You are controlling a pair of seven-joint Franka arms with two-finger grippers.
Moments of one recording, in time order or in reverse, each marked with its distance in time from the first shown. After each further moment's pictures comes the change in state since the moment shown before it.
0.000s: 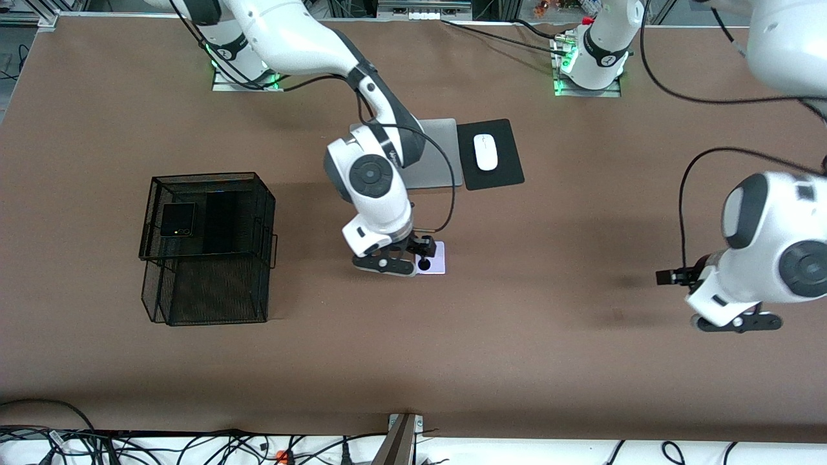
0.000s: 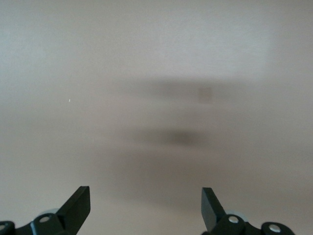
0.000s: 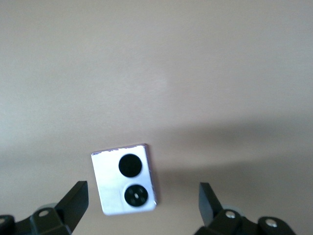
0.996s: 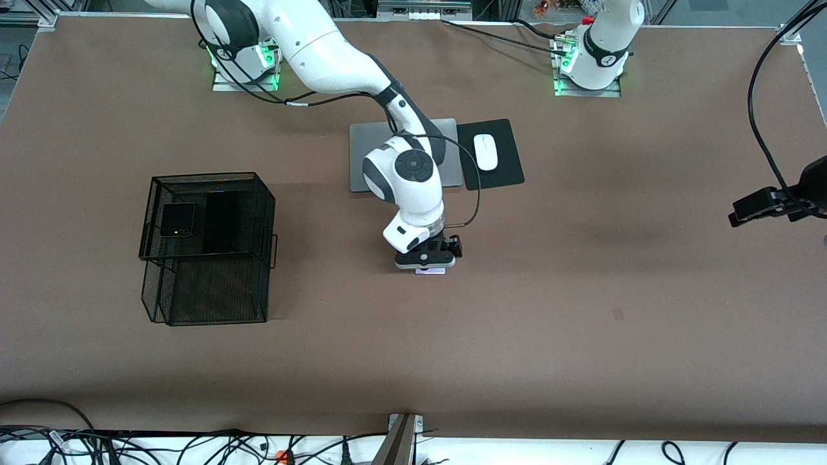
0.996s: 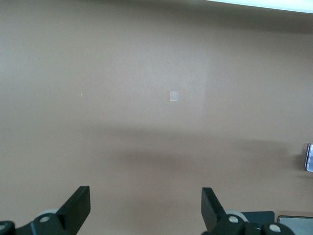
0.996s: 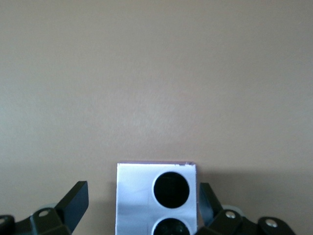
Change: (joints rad) left arm 0.102 -0.313 -0.011 -0.034 -0.219 -0.078 0.075; right arm 0.071 0.147 -0.002 0.068 -0.130 0.195 -0.002
